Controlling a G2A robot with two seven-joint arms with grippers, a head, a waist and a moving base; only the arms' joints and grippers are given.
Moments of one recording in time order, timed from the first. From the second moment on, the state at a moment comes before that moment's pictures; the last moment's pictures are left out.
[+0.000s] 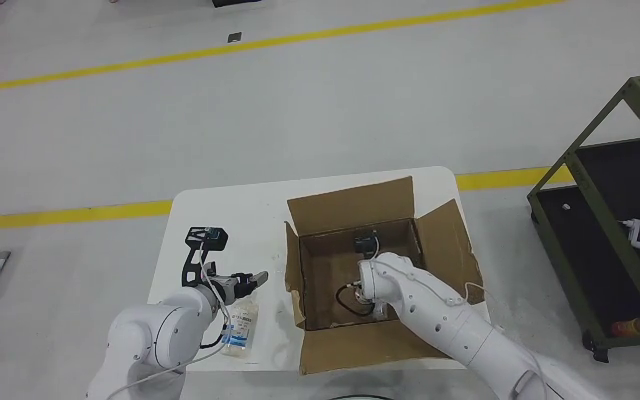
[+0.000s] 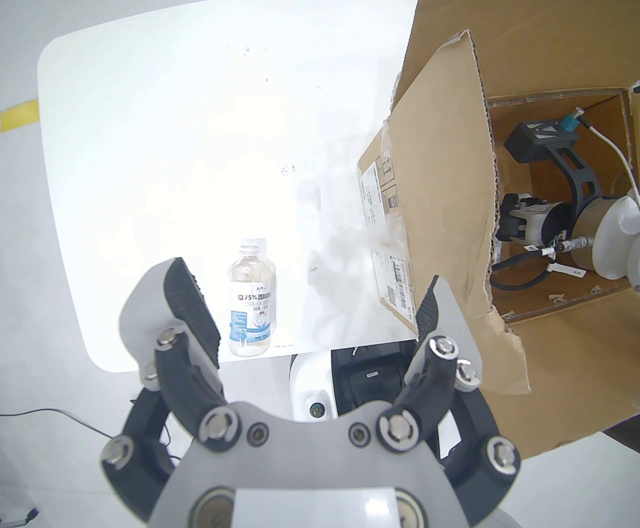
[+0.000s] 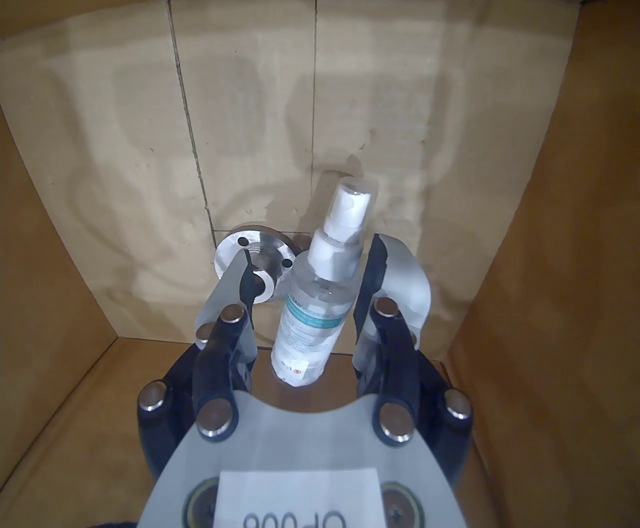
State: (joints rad) left arm 1.41 -1.26 -1.44 -2.15 1.13 0.20 -1.25; right arm -0.71 -1.28 0.52 -1.19 -0.83 0.70 1.12
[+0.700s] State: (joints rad) left arm 1.41 -1.26 -1.44 -2.15 1.13 0.20 -1.25; right arm -0.69 -1.27 0.50 -1.22 -0.82 0.74 1.08
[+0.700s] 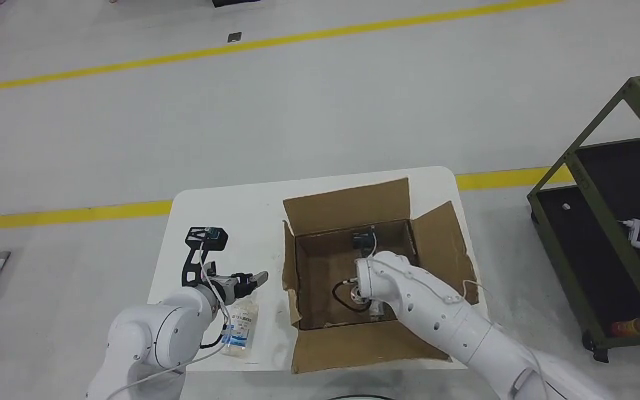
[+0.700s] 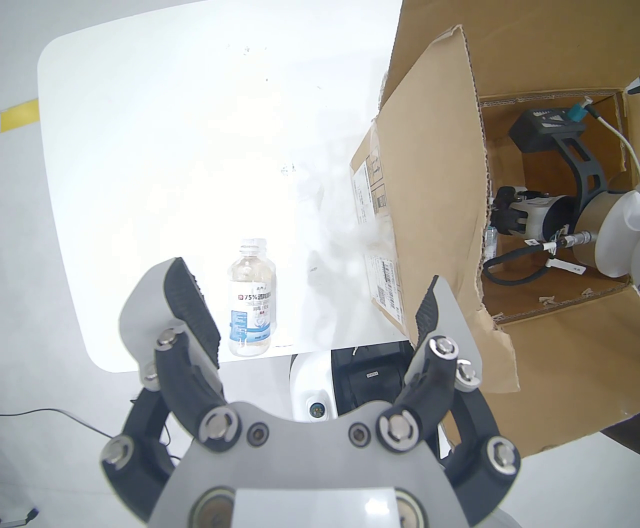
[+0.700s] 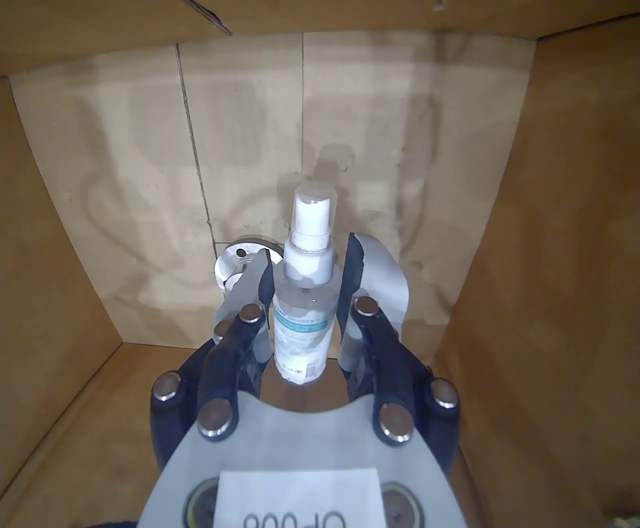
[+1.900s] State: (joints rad) left arm 1.41 -1.26 -1.44 -2.15 1.13 0.20 -1.25; right arm -0.78 -1.31 0.62 -1.36 -1.32 0.52 1.30
